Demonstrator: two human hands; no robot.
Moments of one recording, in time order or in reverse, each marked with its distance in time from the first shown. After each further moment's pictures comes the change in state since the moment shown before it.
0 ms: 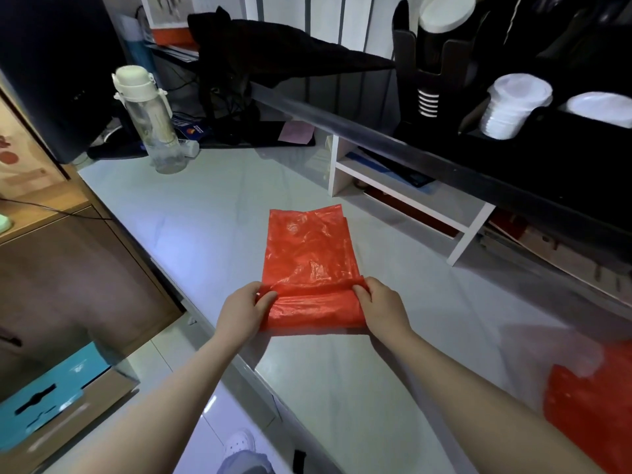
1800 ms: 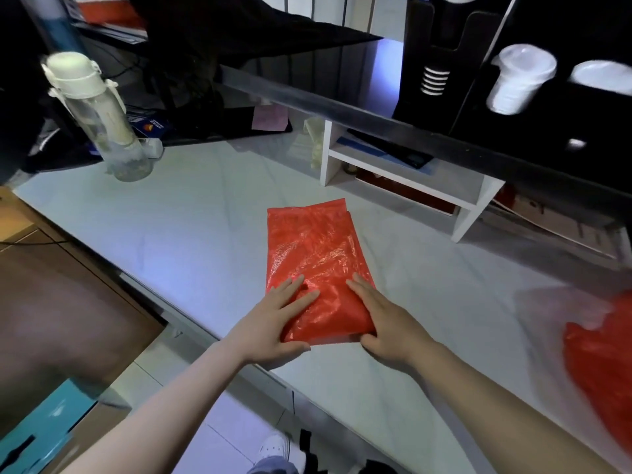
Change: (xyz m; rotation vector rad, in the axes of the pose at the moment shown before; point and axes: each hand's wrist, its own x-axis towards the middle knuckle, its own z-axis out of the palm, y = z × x) left_hand 0.040 -0.039 -0.016 0.269 -0.542 0.764; right_hand -0.038 -0.024 0.017 -0.210 -0.249 -0.171
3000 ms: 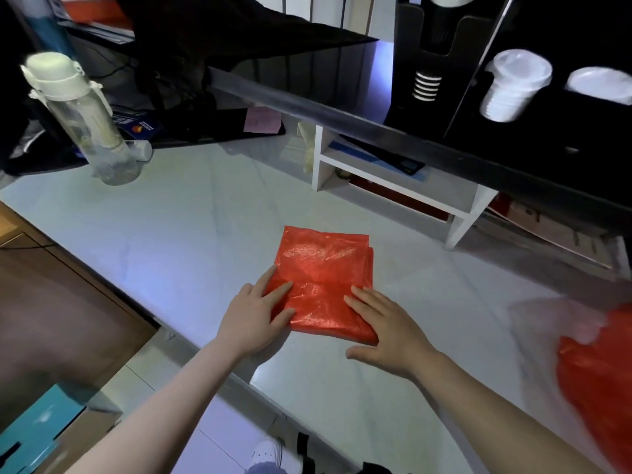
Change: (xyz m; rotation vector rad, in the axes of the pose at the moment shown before) left_hand 0.028 0.003 -0.003 0.100 0.132 -0.392; right_hand 0.004 0.035 -0.003 -0.195 -0.019 -0.055
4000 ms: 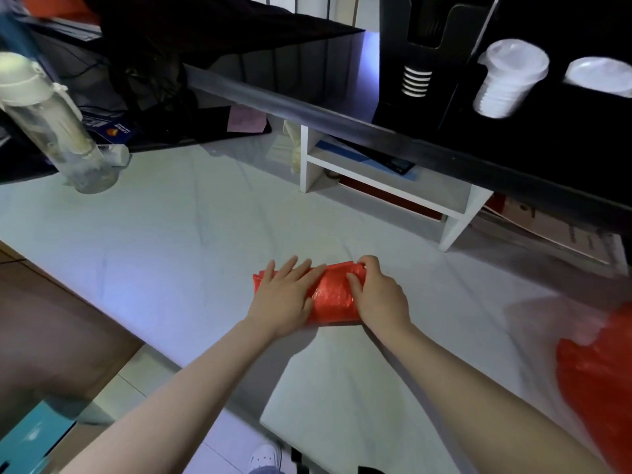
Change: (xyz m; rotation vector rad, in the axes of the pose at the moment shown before) left_hand 0.057 0.053 -0.007 0.141 -0.064 0.195; right_hand 0.064 -0.013 -0.022 0.171 0.362 0.539
